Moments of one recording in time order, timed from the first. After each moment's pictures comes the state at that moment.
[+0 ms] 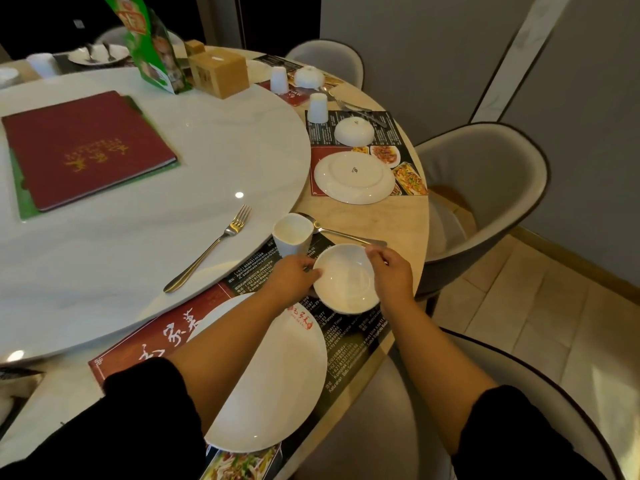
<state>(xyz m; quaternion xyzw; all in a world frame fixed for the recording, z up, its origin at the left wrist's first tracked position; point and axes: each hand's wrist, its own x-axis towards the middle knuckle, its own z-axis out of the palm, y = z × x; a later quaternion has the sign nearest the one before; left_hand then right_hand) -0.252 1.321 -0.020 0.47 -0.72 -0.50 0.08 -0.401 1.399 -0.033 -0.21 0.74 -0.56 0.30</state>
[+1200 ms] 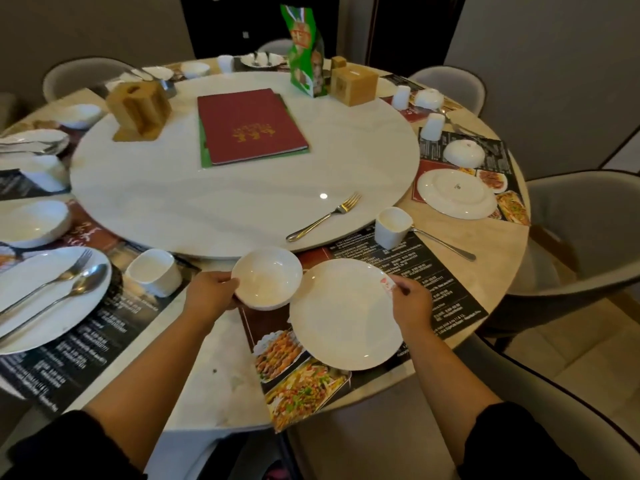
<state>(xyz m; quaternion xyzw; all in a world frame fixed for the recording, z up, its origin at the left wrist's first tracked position) 0.000 1.390 -0.006 0.74 -0.43 -0.41 0.31 -0.298 1.422 -0.057 -0.35 0.77 -0.43 0.30</state>
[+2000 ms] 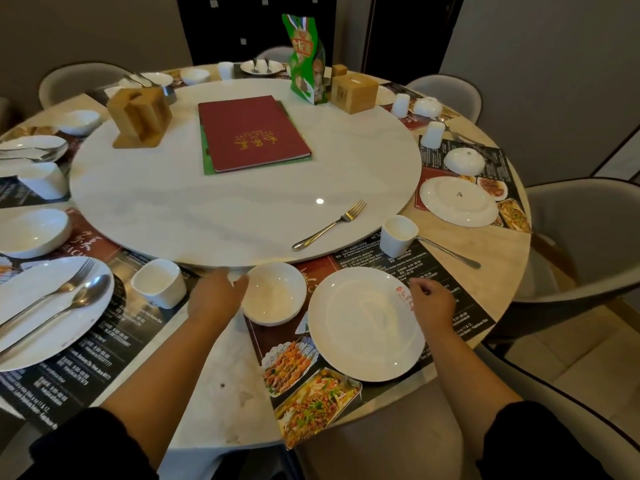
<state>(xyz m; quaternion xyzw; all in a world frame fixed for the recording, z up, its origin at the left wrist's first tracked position) 0.005 1.373 -0.005 0.76 -0.60 -0.22 0.13 -0.315 1.413 -0.050 -0.36 0.79 -0.44 0.23</state>
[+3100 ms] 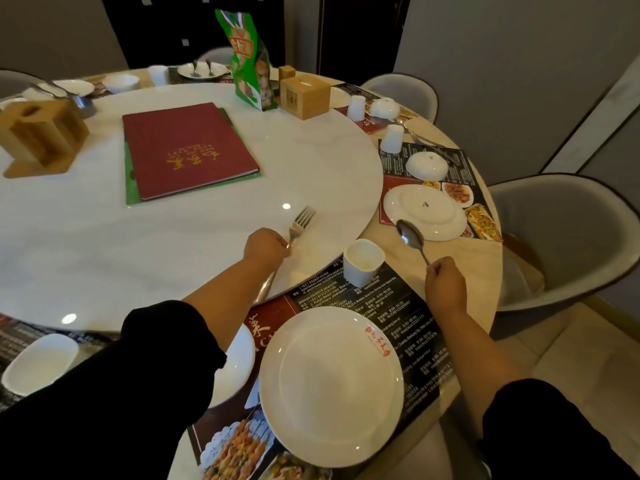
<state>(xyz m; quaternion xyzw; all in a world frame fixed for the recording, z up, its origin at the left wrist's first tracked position) -0.152 1.204 -0.013 0.66 -0.66 -0.32 0.17 -0.422 1.333 -0.049 -0.37 0.85 -0.35 0.12</state>
